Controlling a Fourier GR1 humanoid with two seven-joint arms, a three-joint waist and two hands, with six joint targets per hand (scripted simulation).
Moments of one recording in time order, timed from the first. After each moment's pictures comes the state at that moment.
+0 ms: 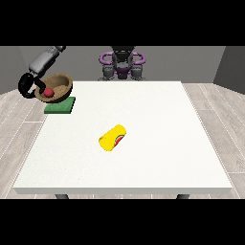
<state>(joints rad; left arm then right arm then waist) -0.95 0.94 0.48 -1.00 0.48 -0.30 -0.07 -0.74 -0.75 -0.39 -0.54 -0.02 0.21 -0.14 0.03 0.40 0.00</state>
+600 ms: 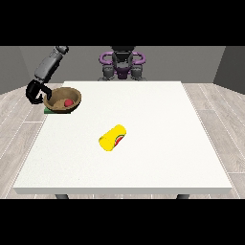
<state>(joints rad) -0.91 0.96 0.50 -0.99 0.50 -0.32 -0.10 -0.72 -0.68 -0.42 -0.46 -0.06 0.20 -0.15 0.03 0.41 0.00</state>
